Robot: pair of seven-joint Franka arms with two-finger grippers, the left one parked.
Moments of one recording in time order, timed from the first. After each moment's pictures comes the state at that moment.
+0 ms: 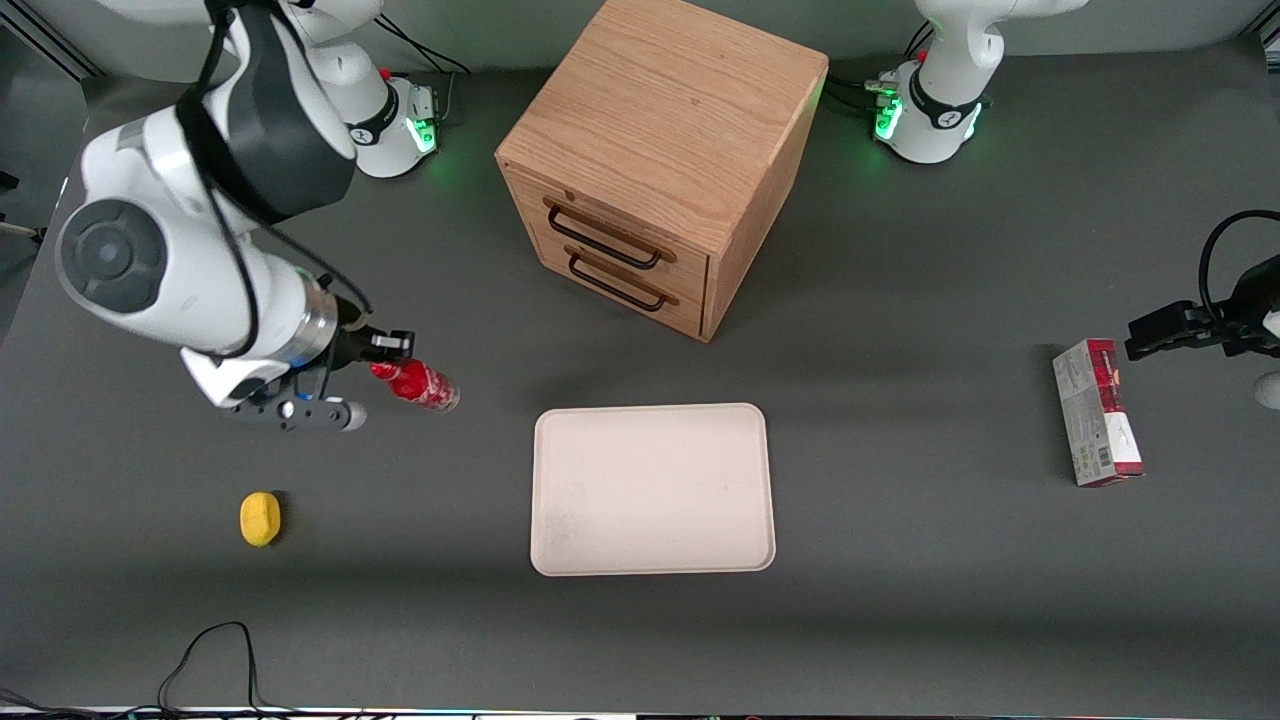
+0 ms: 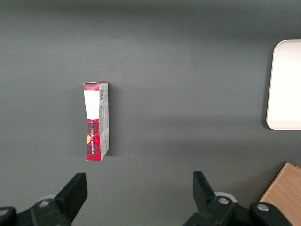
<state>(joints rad) 0.36 0.45 -0.06 -1.16 0.12 1.44 0.42</state>
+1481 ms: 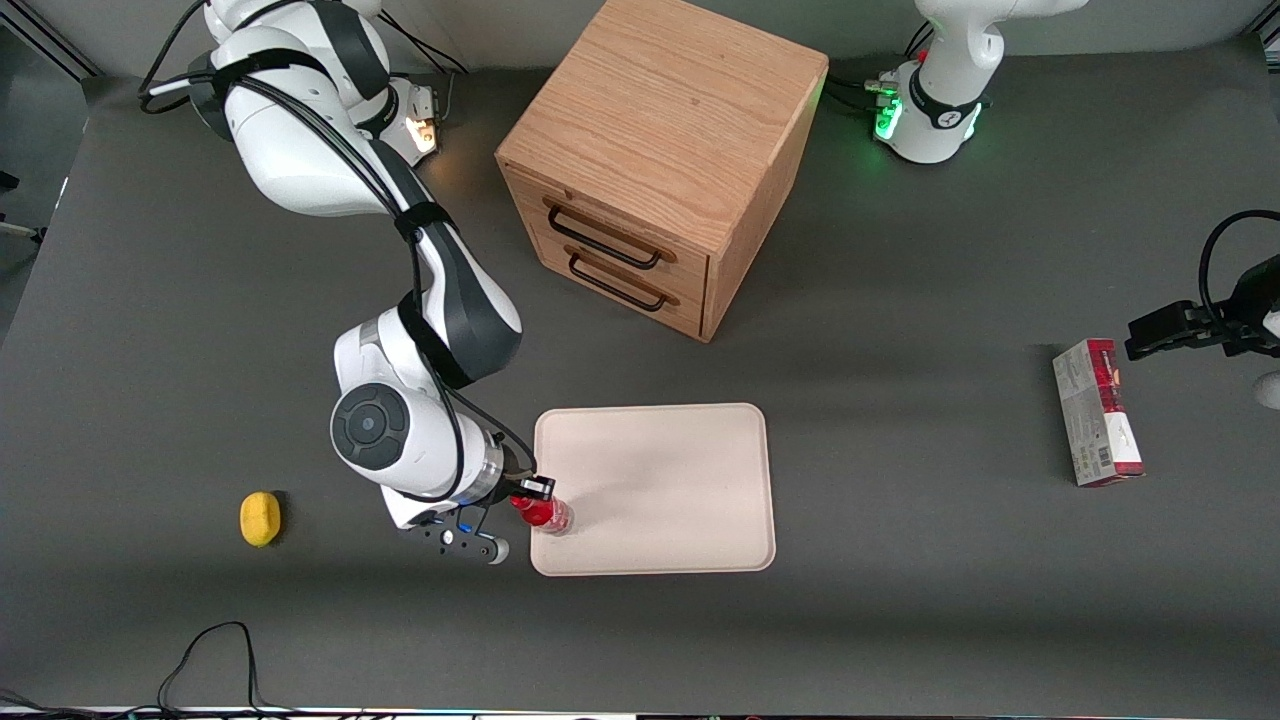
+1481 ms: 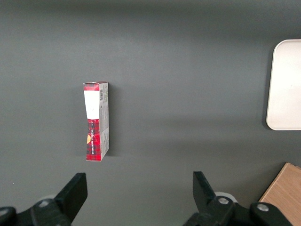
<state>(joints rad) 0.41 0.90 0.01 -0.91 0.12 1.87 0.67</state>
